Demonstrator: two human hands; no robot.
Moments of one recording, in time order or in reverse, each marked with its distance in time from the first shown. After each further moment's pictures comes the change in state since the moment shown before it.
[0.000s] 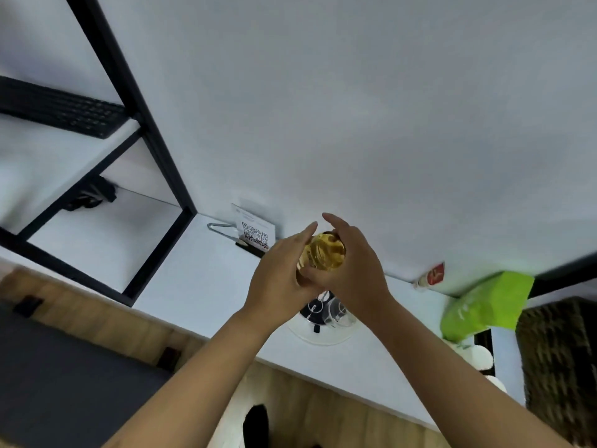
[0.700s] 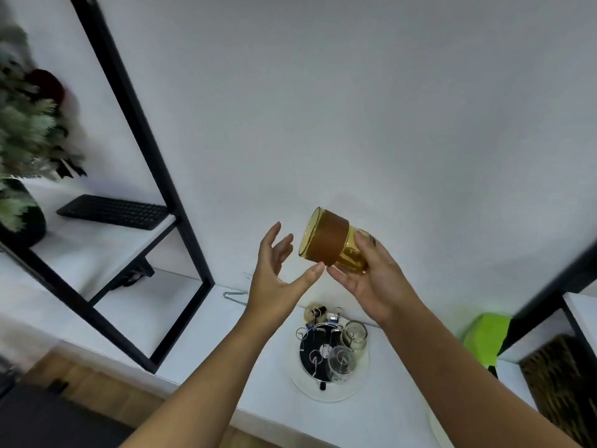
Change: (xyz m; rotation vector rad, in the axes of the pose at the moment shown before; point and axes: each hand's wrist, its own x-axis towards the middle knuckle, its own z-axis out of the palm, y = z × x) left_hand 0.005 0.134 -0.075 -0.530 0.187 -0.086; right_hand -0.014 -0.059 -0.119 1.328 0.019 0.226
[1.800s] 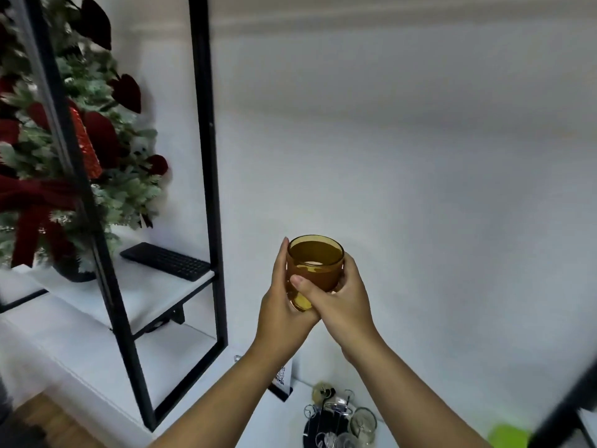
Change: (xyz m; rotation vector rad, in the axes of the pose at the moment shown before) left_hand -0.008 0.090 -0.044 0.067 0.207 0.311; right_hand -0.070 -0.032 0.153 -0.674 -0.157 -0.548
